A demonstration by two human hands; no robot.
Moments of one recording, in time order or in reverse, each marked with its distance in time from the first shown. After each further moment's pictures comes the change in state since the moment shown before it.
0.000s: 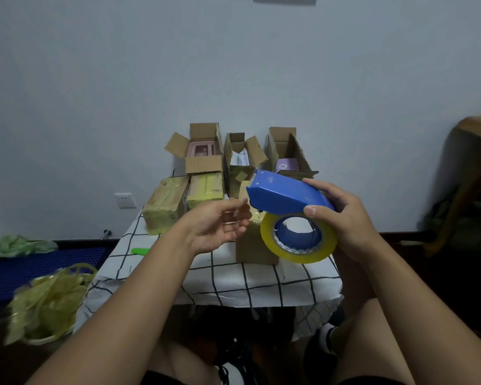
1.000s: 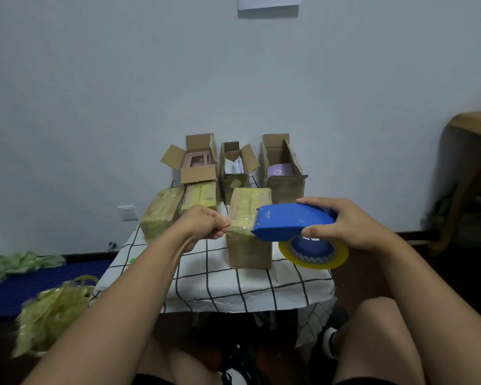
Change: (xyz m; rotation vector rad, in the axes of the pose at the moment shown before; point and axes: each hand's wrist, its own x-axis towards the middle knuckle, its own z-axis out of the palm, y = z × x) left_hand 0.028 -0.001 -0.009 0.635 0.271 0.115; right_hand 0.007 0.010 -0.060 -0.445 -0.272 0.064
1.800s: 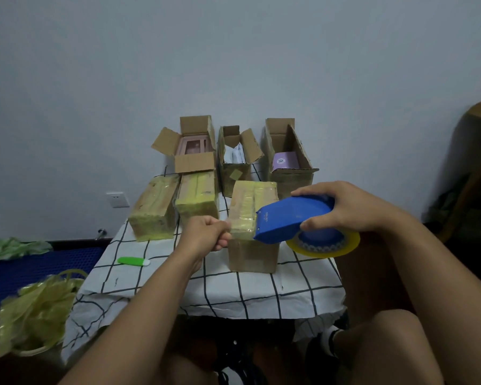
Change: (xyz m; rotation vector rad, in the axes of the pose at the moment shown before) left_hand 0.027 -0.032 0.020 -0.179 0.163 -0.032; right_hand 0.064 -0.008 -0.010 -0.277 -0.156 0.021
